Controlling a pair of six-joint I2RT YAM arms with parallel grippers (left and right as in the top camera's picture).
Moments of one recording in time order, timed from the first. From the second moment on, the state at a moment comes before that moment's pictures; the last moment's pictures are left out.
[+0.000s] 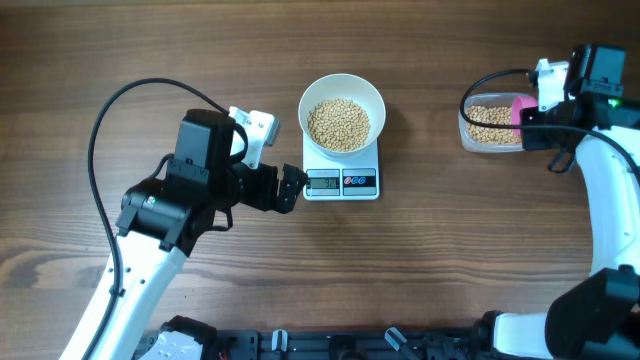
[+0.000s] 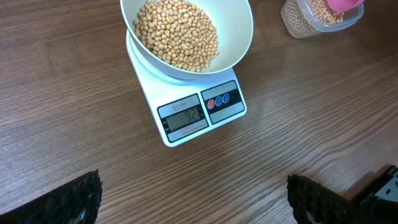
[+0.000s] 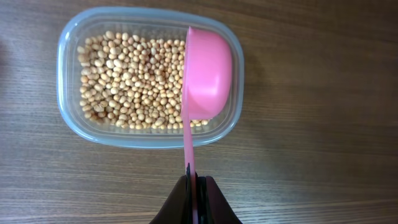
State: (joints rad) left arm -0.34 1.15 1.06 -0.83 0.31 -0.11; right arm -0.21 1.57 1.33 -0.91 0.09 -0.32
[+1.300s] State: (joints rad) left arm -0.34 1.15 1.06 -0.83 0.31 -0.11; right arm -0.17 1.67 1.33 -0.94 -0.13 -0.28
